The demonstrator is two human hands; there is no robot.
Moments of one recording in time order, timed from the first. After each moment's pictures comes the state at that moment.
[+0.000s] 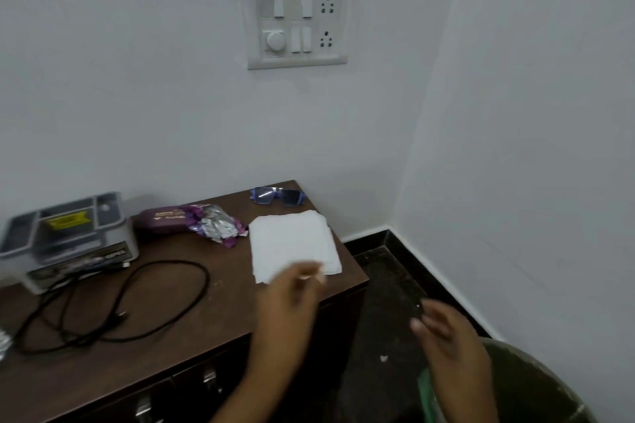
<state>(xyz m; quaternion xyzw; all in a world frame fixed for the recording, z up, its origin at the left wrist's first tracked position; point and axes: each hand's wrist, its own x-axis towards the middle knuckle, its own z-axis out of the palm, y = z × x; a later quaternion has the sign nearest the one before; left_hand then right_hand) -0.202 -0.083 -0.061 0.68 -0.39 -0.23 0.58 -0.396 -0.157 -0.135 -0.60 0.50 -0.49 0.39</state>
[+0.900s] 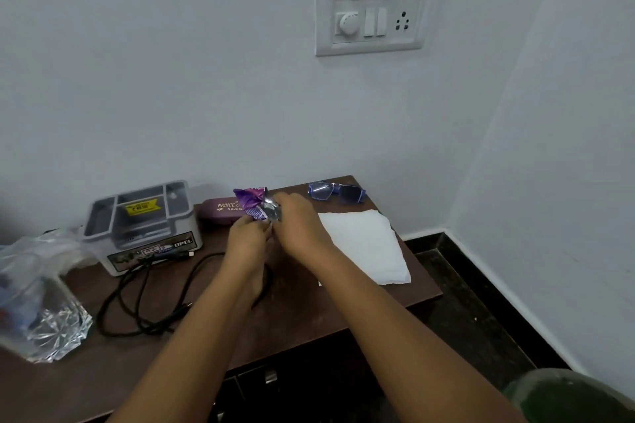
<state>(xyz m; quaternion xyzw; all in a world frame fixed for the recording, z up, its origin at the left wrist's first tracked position) -0.050 -0.113 -0.047 0.59 -0.07 -0.34 0.73 -0.085 -0.189 -0.059 -0.88 0.31 -0.22 0.27</state>
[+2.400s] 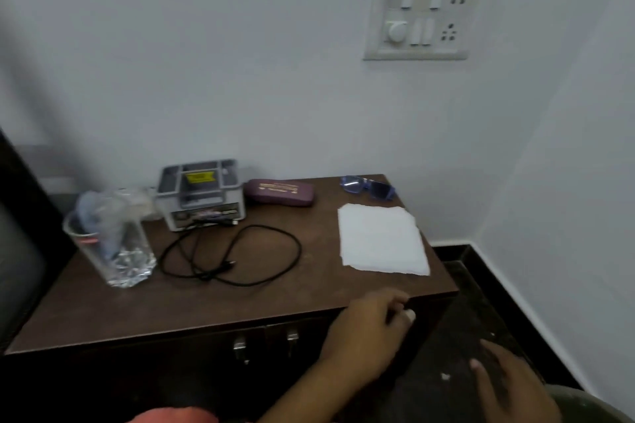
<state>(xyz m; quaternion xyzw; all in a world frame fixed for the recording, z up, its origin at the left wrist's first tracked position) -0.192 -0.054 -0.073 0.74 -0.46 -0.29 0.40 -0.368 -0.138 -0.145 -0.74 0.56 -0.29 0.23</state>
